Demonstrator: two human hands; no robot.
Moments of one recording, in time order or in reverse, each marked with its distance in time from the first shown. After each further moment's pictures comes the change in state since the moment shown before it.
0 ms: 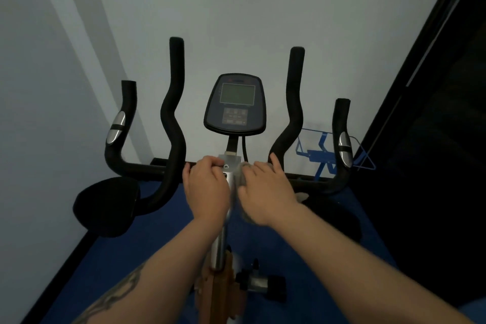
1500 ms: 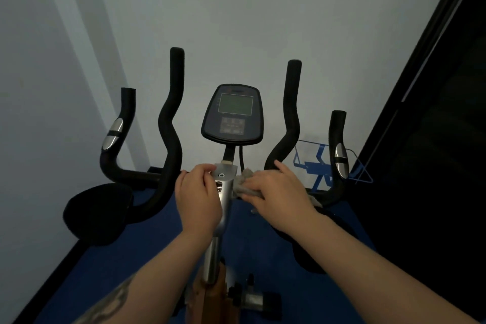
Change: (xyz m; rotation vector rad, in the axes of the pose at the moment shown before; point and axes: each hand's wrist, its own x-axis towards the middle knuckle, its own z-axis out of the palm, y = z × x) left_hand -0.002 -0.003 -0.008 -0.006 -0.023 0.054; right_hand -0.004 0.034 -0.004 0.181 0.220 -0.088
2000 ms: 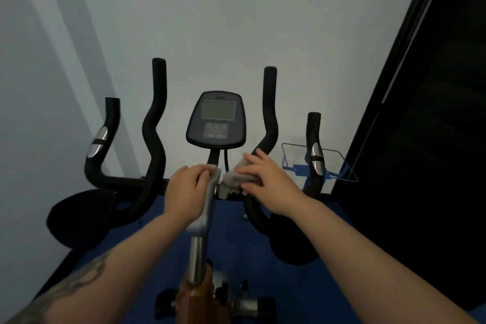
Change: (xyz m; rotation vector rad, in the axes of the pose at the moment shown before) left_hand 0.020 0.001 -0.004 0.193 -0.335 0.258; right_hand -0.008 0.029 -0.019 0.373 -0.029 0.047
